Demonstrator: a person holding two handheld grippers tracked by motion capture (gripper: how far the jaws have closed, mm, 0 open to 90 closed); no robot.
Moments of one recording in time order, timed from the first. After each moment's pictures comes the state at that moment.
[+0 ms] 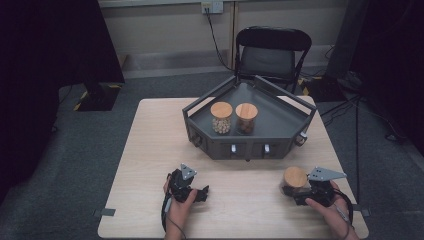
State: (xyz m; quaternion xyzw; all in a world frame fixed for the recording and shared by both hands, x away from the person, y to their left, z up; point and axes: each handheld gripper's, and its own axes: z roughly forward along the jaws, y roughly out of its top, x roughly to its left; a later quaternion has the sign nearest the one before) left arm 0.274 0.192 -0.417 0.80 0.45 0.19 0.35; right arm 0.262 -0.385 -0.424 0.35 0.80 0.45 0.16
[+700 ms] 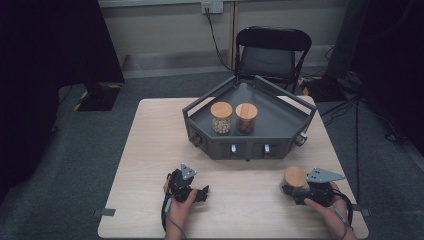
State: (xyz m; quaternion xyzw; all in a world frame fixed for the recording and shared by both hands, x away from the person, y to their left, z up) left arm 0.274 0.192 -0.417 0.80 0.45 0.19 0.35; right arm 0.256 -0.378 -0.421 0.33 0.81 0.44 0.19
